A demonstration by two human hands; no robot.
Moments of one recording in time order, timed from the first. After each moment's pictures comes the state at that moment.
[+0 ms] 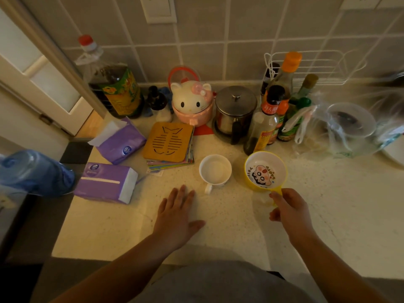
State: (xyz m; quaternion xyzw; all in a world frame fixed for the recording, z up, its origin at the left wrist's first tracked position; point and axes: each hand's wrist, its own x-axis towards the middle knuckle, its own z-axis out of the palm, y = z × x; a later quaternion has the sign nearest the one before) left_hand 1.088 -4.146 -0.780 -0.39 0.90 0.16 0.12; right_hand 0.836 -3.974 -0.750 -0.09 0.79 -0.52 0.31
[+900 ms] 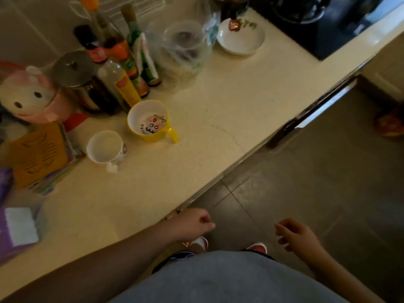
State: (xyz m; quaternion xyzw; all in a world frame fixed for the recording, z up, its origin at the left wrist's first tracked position) left_hand 1.030 -3.980 -0.785 -0.07 0.82 0.36 0.44; right_hand 1.009 -3.658 -0.793 0.18 0.83 -0.38 0.37
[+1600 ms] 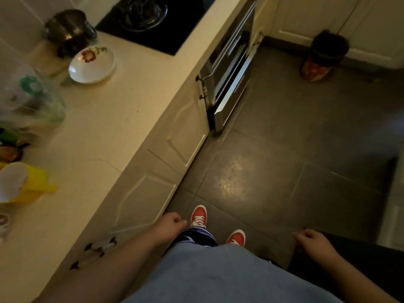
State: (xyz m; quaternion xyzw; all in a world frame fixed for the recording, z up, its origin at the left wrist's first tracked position) left_hand 0.974 -3.752 -0.835 -0.11 0.85 0.24 0.45; right_hand 1.081 -3.346 -0.847 0.43 0.71 -0.43 0.37
